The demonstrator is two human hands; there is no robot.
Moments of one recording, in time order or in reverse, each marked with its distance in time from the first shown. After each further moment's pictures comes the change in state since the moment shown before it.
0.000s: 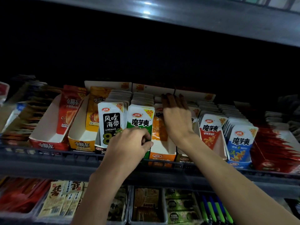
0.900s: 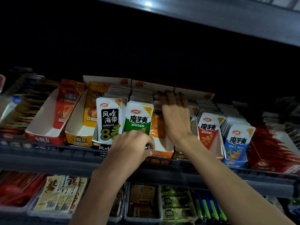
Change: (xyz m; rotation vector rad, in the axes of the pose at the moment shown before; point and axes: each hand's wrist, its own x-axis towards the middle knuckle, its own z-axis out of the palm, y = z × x) left_hand -0.004 0.005 0.004 0.183 -0.161 0.088; right_hand -0.003 -0.002 0.002 0.059 0.141 0.016
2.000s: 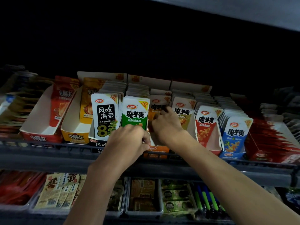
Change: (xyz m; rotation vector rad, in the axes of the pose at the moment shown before) left_hand 0.002 0.003 0.000 -0.047 0.005 -0.035; right_hand -0.011 -0.015 -0.003 -0.304 -0.607 -0.353
